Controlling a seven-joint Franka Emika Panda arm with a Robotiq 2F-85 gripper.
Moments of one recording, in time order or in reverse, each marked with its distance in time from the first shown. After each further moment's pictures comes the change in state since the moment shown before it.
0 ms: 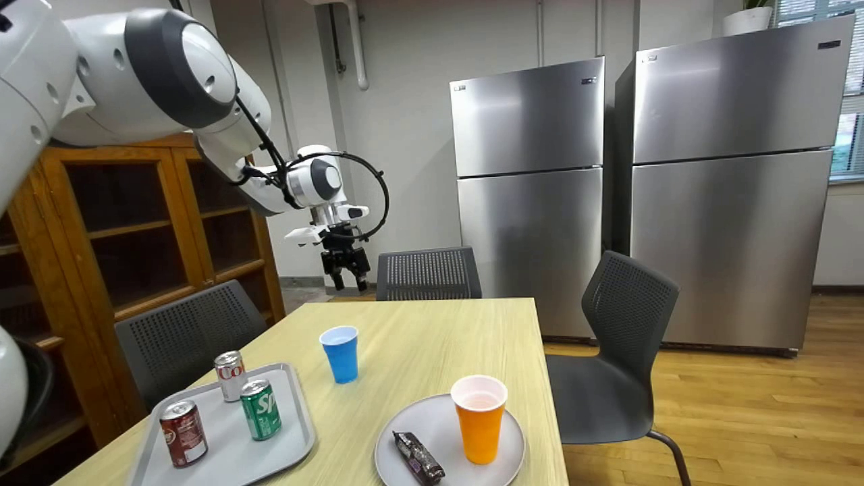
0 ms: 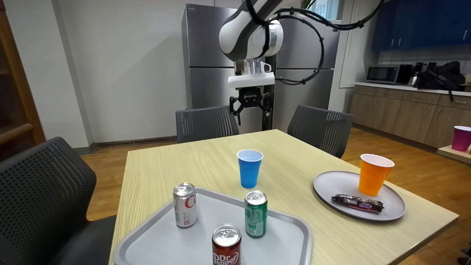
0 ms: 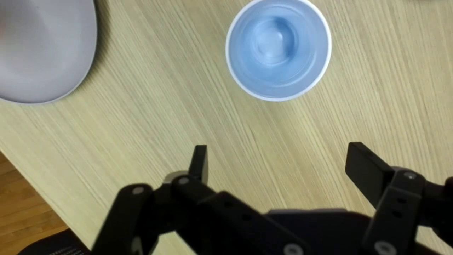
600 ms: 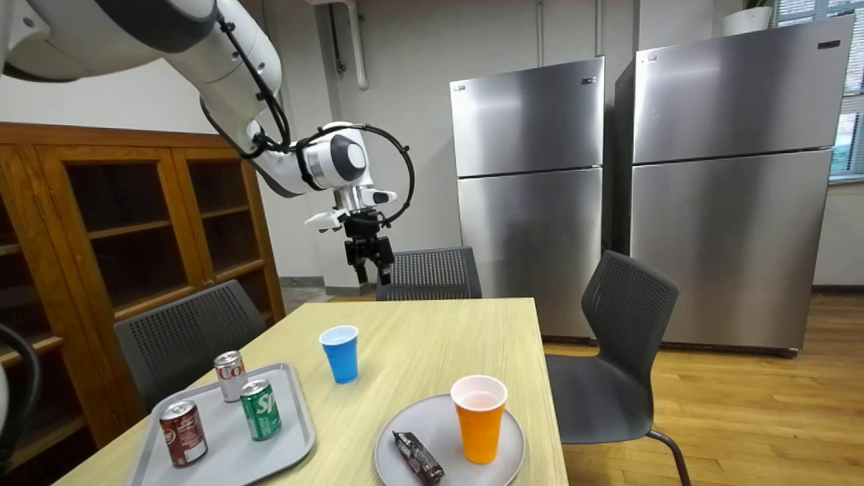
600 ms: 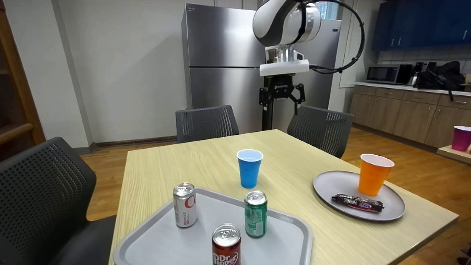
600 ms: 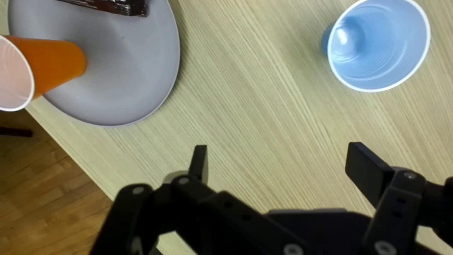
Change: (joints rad) arm -0.105 -0.218 -0.012 -0.270 0.000 0.029 -0.002
